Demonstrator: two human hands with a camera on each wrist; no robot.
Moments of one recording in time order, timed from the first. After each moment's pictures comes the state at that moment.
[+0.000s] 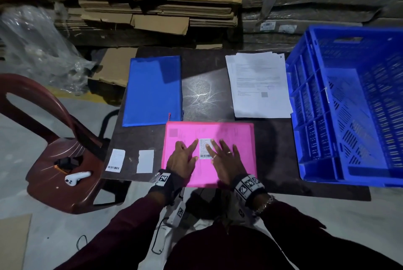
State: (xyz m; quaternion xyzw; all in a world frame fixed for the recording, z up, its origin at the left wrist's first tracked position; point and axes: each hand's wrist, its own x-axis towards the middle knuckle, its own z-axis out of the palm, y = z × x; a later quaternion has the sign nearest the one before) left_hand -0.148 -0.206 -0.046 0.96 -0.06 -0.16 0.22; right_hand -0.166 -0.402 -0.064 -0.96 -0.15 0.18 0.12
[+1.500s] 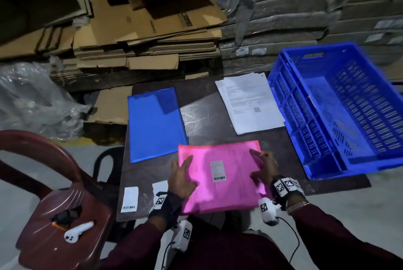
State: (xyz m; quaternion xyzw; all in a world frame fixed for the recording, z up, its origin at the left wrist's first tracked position) left_hand -0.122 -0.150 -0.017 0.92 -0.05 -0.17 0.34; right_hand -0.162 -0.469 -0.047 -0.90 0.22 0.14 0.35
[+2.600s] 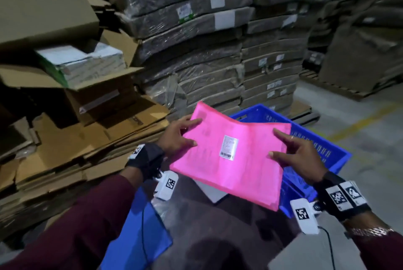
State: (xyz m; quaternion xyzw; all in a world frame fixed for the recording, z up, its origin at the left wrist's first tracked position) left_hand 0.090 -0.291 0.284 0.73 -0.50 -0.14 0.44; right_hand -0.192 -0.527 0.245 -0.74 0.22 -0.29 0.56
